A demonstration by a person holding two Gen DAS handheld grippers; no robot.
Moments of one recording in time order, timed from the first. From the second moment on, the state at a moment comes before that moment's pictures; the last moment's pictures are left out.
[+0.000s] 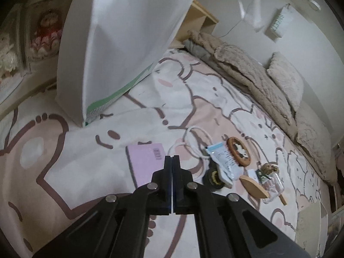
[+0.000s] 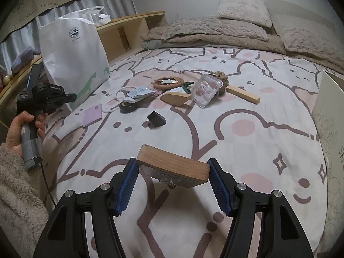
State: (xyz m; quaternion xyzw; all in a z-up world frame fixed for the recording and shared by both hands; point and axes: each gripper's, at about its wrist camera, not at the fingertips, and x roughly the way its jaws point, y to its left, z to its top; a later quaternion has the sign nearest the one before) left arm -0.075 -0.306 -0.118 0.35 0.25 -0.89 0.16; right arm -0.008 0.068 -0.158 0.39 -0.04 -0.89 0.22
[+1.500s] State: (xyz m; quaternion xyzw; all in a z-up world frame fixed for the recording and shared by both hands) left arm -0.103 -0.229 -0.162 0.43 0.11 -0.87 0.22; right arm -0.001 0.086 -0.153 0.37 -0.07 -0.90 0.21
